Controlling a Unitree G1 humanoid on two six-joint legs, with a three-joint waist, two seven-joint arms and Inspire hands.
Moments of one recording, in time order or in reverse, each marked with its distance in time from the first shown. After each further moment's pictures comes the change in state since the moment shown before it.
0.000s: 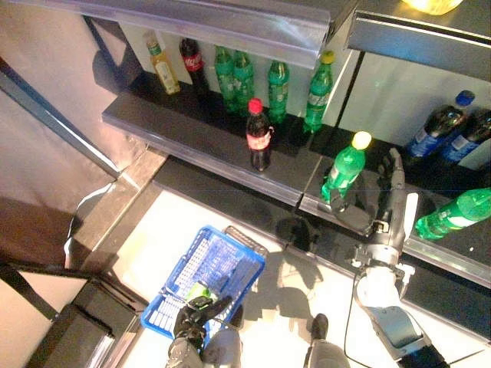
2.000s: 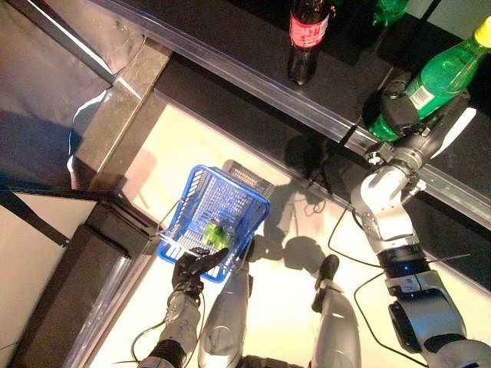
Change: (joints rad) left arm -0.176 0.089 -0.080 -0.093 -0.150 -0.037 0.028; right arm -0.596 0.071 -0.176 0.334 0.147 0.068 -0.177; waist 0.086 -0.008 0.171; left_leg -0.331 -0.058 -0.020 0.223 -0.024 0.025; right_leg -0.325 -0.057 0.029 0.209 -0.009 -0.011
